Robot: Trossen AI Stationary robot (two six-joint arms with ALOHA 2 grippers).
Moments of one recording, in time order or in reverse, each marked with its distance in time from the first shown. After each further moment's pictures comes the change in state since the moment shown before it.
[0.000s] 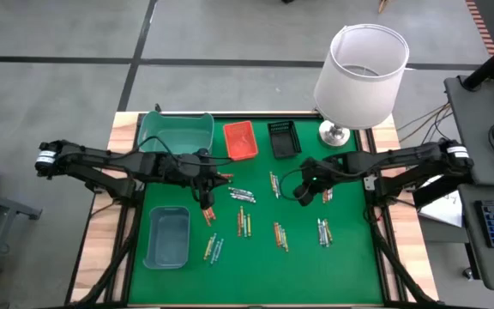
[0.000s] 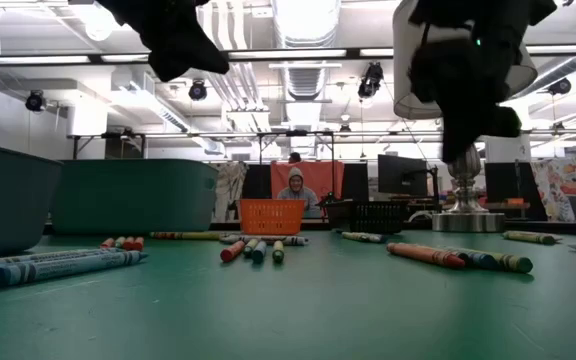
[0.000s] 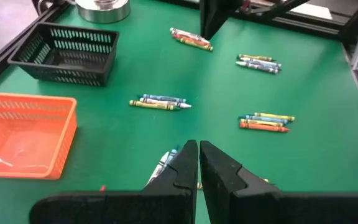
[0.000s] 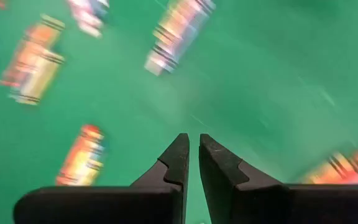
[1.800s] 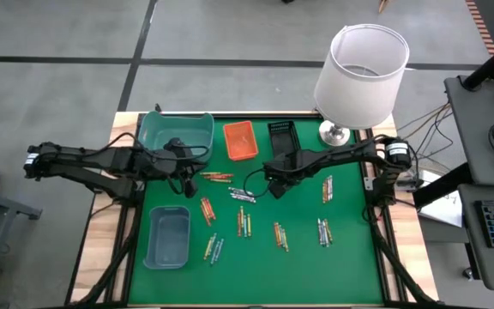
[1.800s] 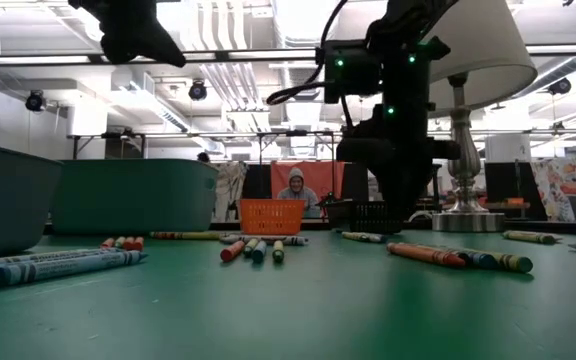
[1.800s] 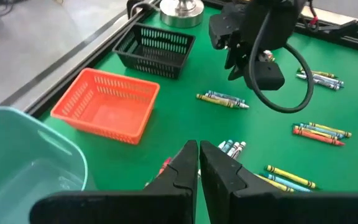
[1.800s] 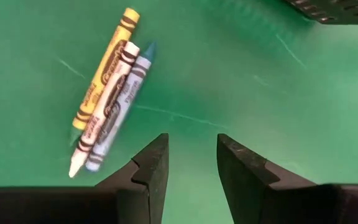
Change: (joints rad) left arm -0.012 -0.215 -0.002 -0.258 -0.251 -0.117; right arm -0.081 0.541 0.353 -0.119 0.196 -0.017
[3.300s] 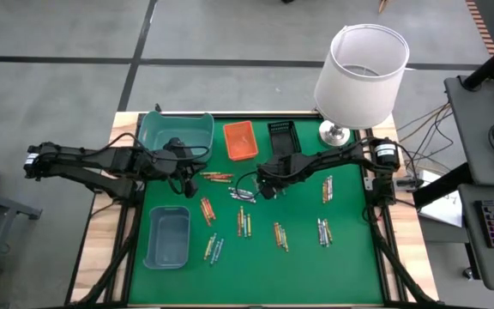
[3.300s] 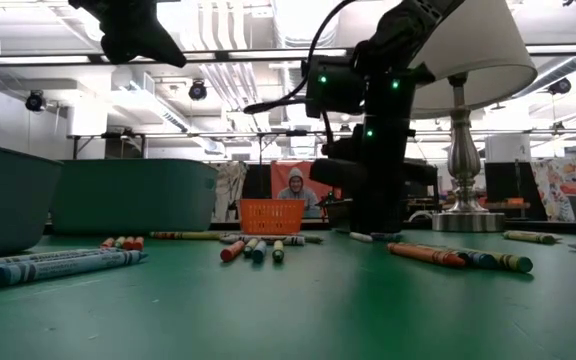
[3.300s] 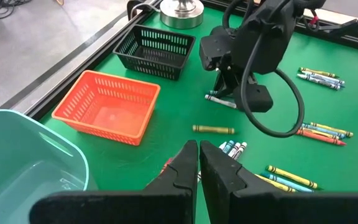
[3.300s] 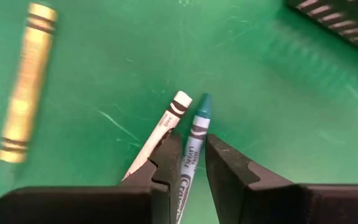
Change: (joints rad) left arm 0.000 0.001 0.000 0.005 -0.003 0.016; right arm 0.000 0.092 -0.002 0.197 0.041 -0.041
